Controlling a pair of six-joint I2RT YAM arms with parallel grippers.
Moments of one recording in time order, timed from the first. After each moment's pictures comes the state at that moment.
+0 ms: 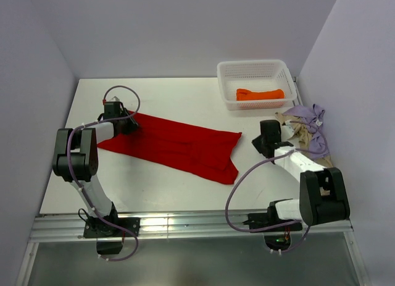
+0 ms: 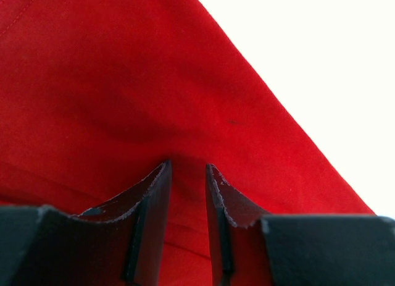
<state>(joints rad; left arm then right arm) -0.01 1.84 1.00 0.05 0.14 -0.62 0.15 1.34 0.64 -0.16 0.30 1.04</state>
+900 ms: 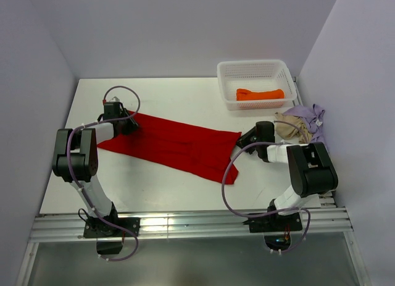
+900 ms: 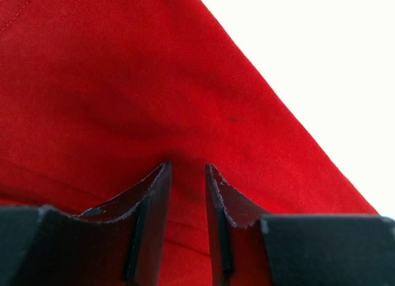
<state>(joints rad) -0.01 1.83 0.98 0.06 0.15 -0.61 0.12 1.57 0.54 0.28 -0.16 1.04</state>
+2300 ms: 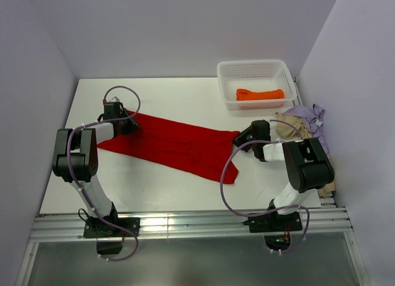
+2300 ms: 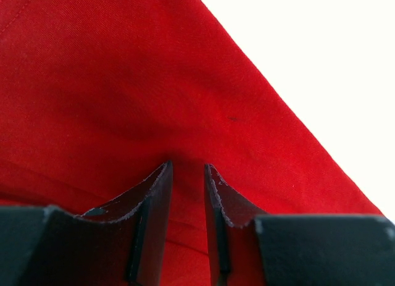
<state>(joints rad) -0.01 1.83 0.98 0.06 0.14 -0.61 0.16 1.63 0.56 0.39 -0.15 1.10</state>
